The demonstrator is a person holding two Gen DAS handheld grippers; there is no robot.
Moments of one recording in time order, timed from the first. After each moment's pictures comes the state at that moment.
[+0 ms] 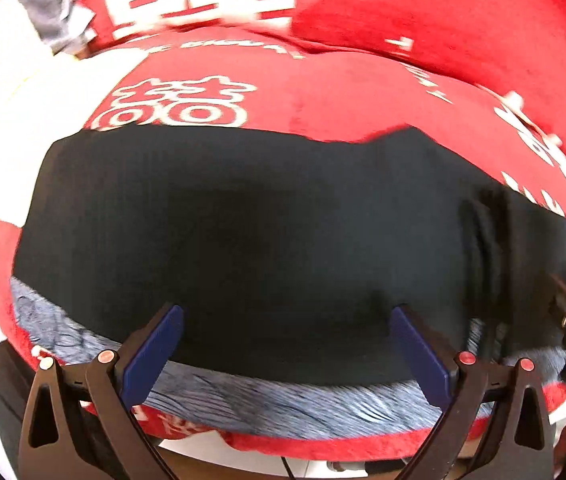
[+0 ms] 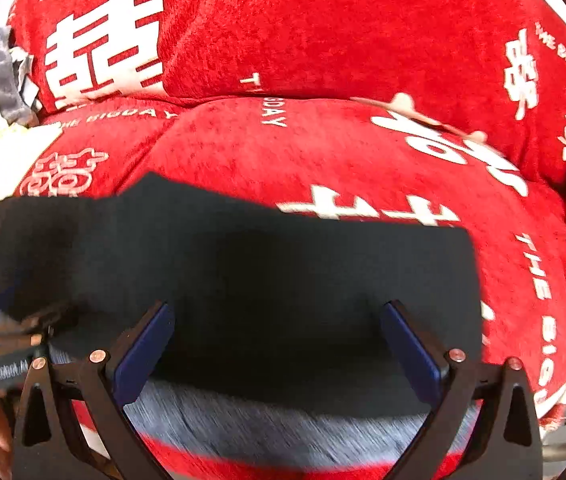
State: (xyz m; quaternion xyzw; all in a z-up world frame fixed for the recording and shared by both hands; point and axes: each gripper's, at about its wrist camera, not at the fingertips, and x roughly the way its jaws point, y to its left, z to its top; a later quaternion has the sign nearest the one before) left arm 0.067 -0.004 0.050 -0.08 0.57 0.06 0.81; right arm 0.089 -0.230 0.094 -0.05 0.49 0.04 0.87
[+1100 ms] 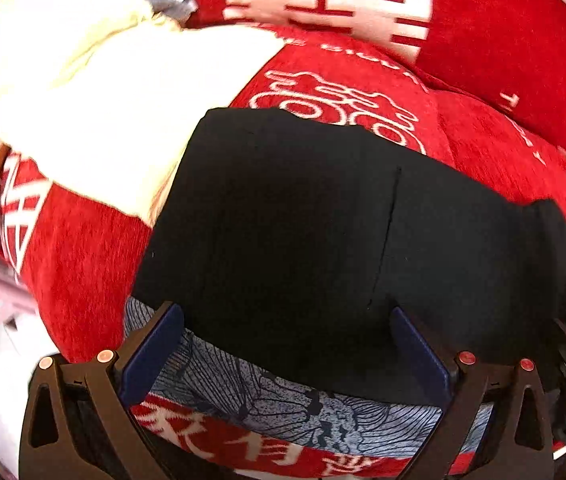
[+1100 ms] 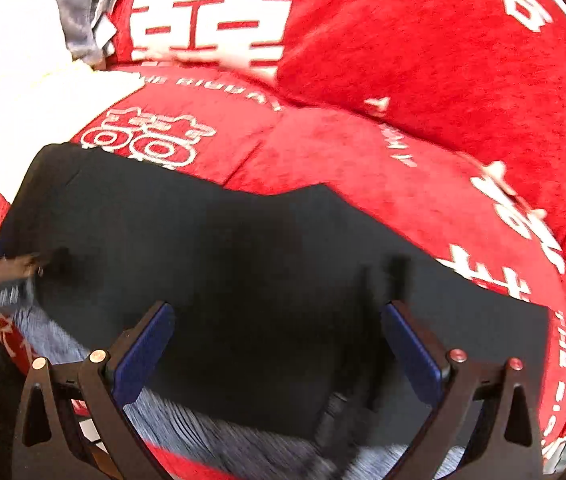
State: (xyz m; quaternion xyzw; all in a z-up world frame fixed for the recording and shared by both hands) left arm 0.043 0.120 0.039 -0.09 0.55 0.13 0.82; right arm 0.079 -0.086 0.069 -0.15 0.48 0.12 0.85
